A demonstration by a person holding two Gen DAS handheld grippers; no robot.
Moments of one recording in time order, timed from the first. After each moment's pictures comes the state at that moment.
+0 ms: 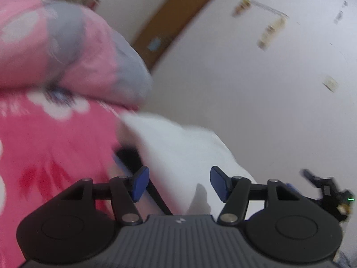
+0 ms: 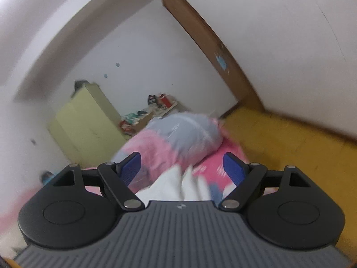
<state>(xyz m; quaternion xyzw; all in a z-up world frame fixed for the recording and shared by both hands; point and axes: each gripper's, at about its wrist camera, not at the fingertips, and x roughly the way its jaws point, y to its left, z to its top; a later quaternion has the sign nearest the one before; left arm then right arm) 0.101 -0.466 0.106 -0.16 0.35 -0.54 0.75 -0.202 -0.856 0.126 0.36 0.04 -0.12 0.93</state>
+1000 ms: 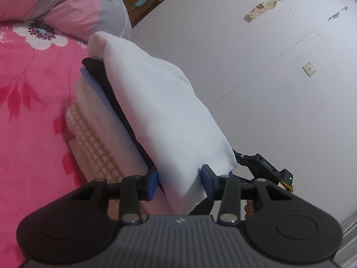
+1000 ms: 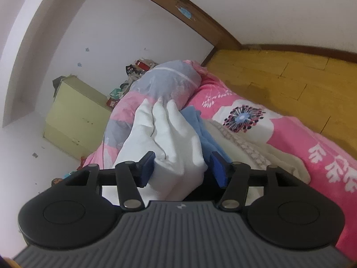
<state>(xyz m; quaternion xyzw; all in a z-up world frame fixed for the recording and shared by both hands) 0.047 -0.460 0.077 -0.17 0.43 -0.58 0.68 -0.190 -0.842 0.056 0.49 0.13 -0.11 0.86</state>
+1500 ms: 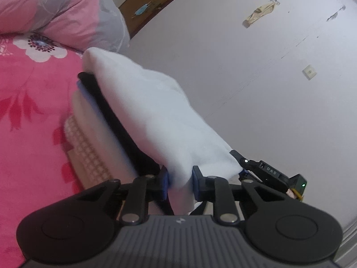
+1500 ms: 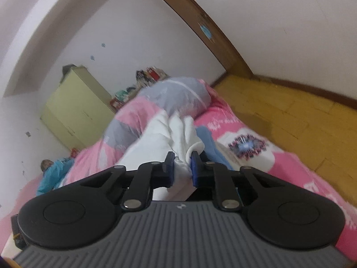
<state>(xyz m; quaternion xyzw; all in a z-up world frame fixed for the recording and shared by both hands) 0.041 -0.460 0.099 -0.19 0.42 -0.57 0.68 -0.196 -0.822 0.099 0.38 0.09 -0.12 0.91</state>
